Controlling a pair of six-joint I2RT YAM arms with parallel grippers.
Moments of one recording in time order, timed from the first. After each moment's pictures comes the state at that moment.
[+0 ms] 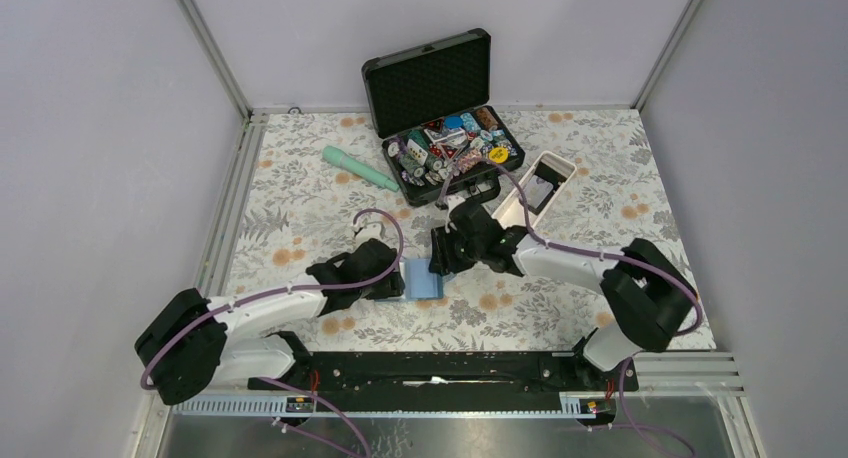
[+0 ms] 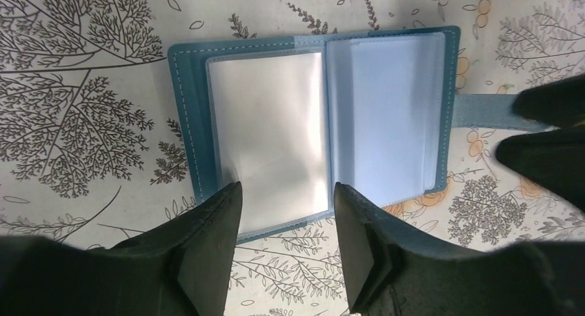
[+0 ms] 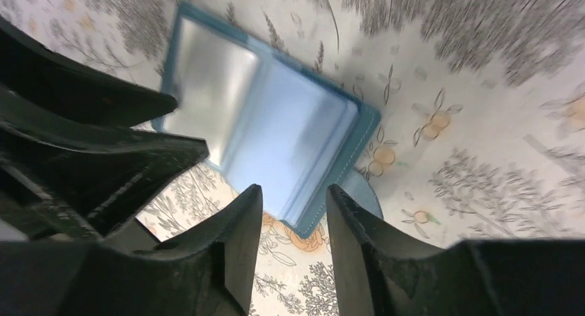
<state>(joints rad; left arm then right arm) -0.84 1.19 0.50 -0.24 -0.22 -0.84 0.83 1.59 0.83 -0.08 -0.18 0.53</state>
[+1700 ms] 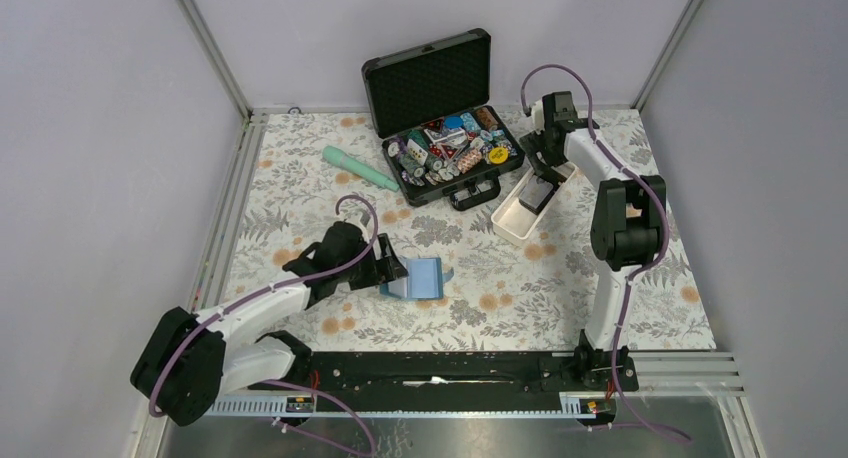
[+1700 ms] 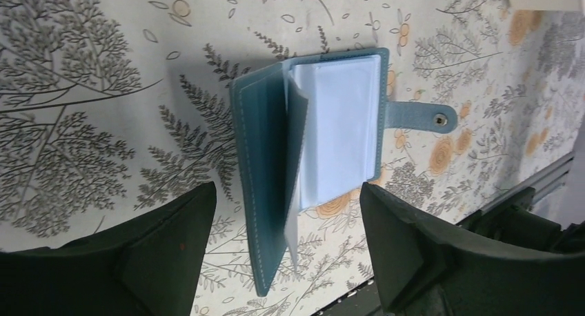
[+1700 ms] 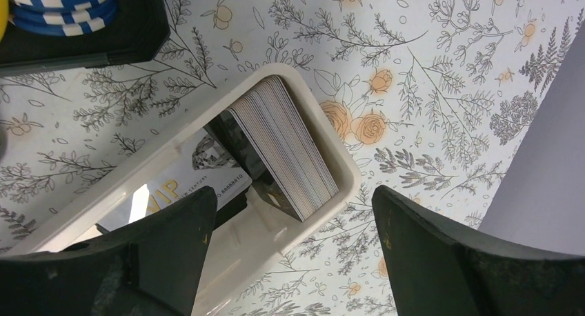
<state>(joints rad) -0.57 1.10 0.46 -0.17 0.16 -0.77 0.13 2.04 1.66 -0.60 0.22 -0.37</state>
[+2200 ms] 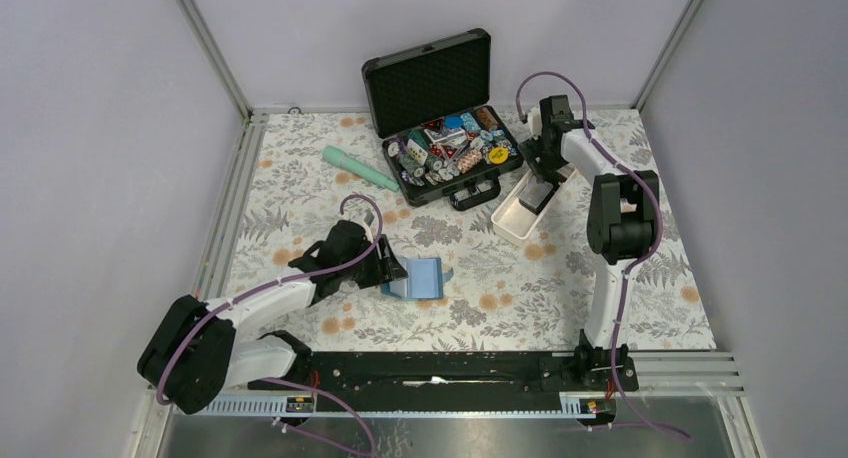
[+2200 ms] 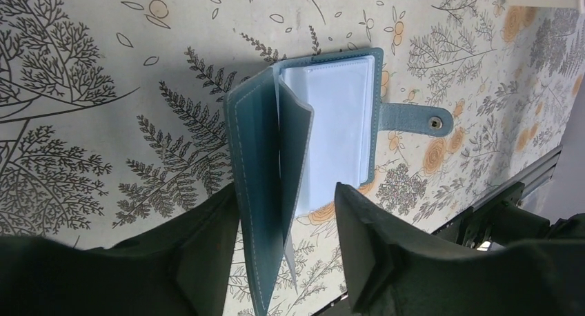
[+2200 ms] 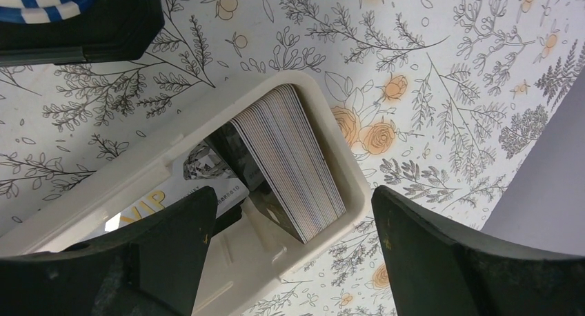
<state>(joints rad) -0.57 1.17 0.46 -0.09 0.21 -0.79 0.12 2.10 1.68 -0.61 0.22 -0.43</state>
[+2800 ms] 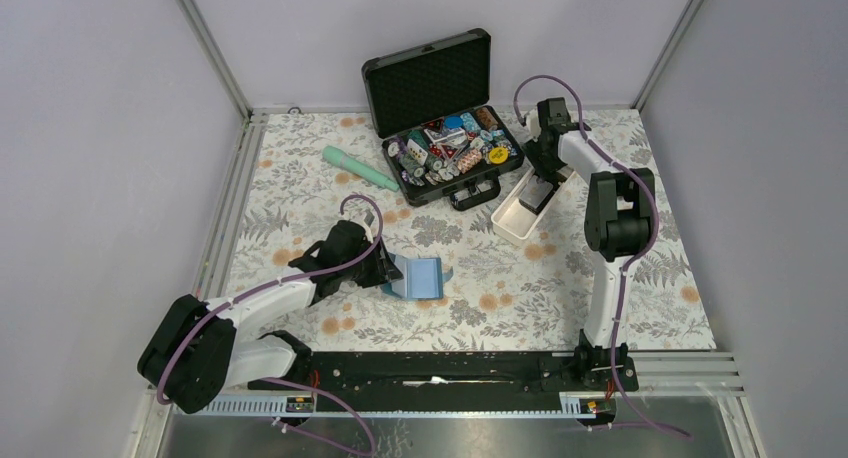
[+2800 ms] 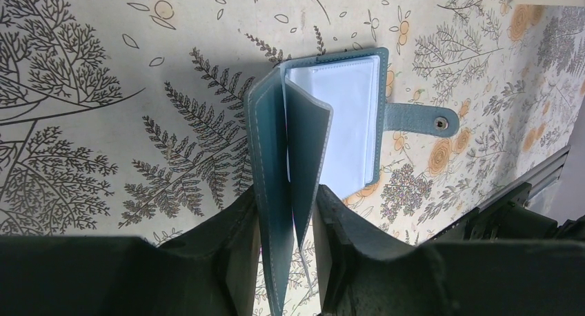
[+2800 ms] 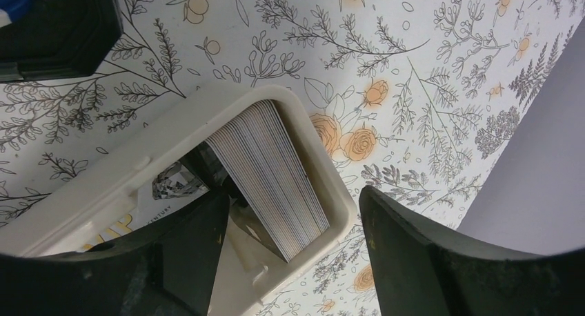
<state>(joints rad) -0.57 1.17 0.46 -0.09 0.21 -0.78 0.12 2.14 1.68 -0.56 0.29 -0.49</state>
